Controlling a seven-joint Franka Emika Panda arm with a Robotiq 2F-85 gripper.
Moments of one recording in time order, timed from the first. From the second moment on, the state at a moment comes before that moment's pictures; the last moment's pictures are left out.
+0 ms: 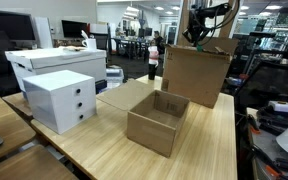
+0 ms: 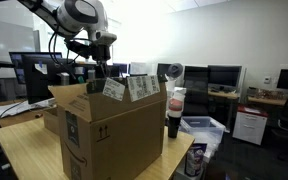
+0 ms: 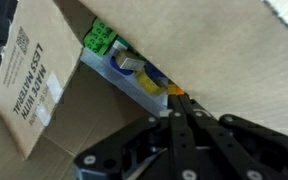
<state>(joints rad) -0.12 -0.15 -0.07 -2.22 -0.32 2.03 0.94</state>
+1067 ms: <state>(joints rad) -0.17 -0.18 -0.11 -2.24 -0.34 1.71 0.98</state>
